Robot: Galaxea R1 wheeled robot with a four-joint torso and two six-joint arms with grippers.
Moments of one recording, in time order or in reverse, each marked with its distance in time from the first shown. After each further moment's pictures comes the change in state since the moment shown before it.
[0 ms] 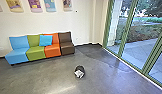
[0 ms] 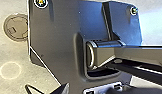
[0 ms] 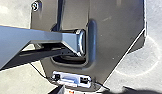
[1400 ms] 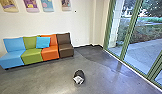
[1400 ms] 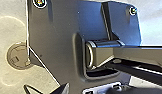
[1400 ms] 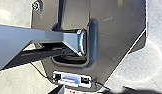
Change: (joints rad) left arm 0.000 0.003 0.000 0.000 0.000 0.000; right arm 0.000 0.005 0.000 -0.003 -0.002 -0.004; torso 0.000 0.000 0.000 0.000
